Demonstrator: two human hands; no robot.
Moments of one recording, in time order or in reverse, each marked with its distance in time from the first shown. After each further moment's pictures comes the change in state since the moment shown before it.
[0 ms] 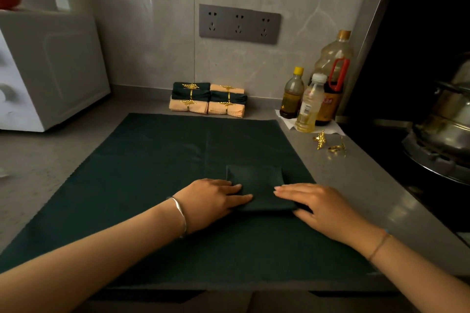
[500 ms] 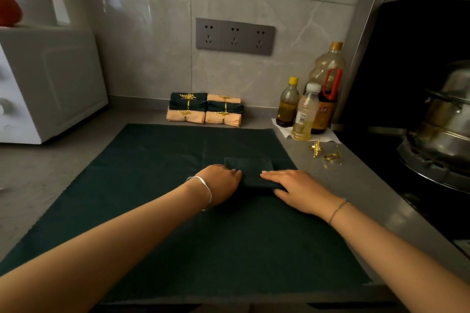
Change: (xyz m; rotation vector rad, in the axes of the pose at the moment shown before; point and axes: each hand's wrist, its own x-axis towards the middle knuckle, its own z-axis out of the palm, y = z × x) left_hand 0.063 -0.023 -0.015 0.091 -0.162 -0.210; right_hand 0.059 0.006 -0.010 -0.075 -0.156 0.147
